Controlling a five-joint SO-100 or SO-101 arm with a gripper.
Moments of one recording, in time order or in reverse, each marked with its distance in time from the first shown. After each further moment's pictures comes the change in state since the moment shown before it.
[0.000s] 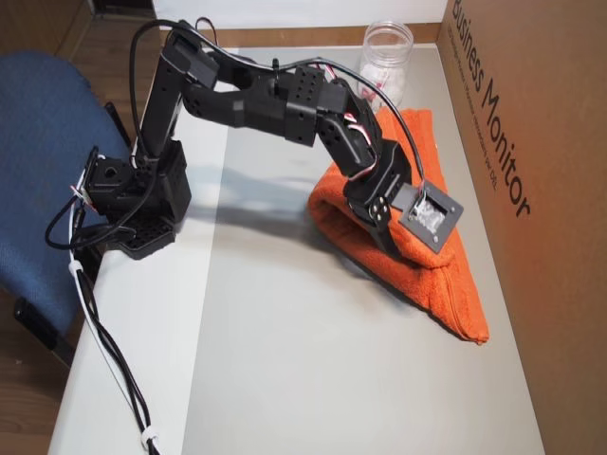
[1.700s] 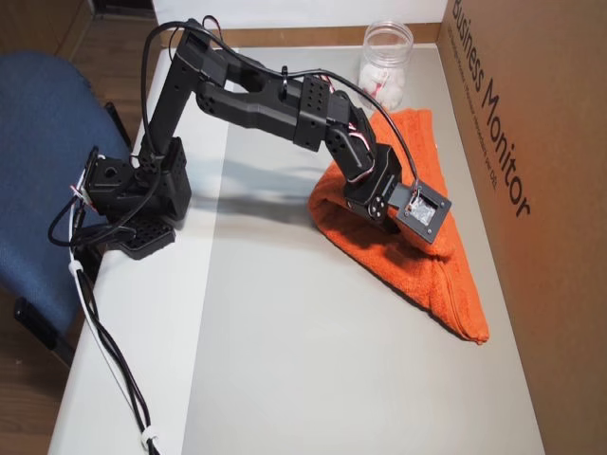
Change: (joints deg) arm -4.9 -5.0 5.0 -7.4 0.0
